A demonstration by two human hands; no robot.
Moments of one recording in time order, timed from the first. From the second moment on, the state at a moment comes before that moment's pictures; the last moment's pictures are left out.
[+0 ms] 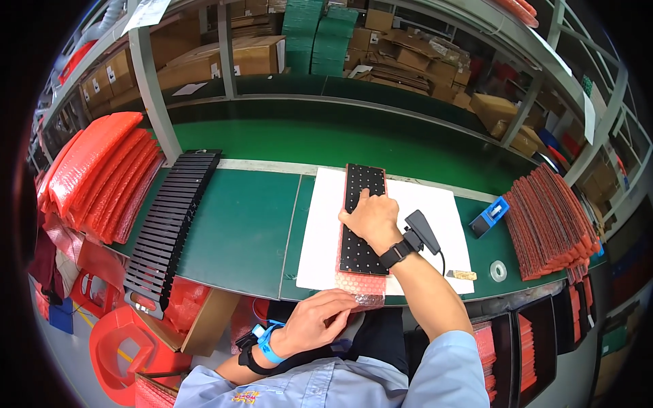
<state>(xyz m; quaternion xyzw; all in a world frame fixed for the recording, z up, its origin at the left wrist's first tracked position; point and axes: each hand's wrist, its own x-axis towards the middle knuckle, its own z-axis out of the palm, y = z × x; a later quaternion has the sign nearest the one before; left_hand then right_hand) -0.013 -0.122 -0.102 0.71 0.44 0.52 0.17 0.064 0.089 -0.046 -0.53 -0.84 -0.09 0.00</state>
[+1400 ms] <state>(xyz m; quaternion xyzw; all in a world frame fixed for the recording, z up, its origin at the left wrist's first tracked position) 0.012 -0.083 -0.096 0.80 0.54 0.27 0.05 0.132 0.090 0.105 -0.08 -0.89 -0.13 0.43</state>
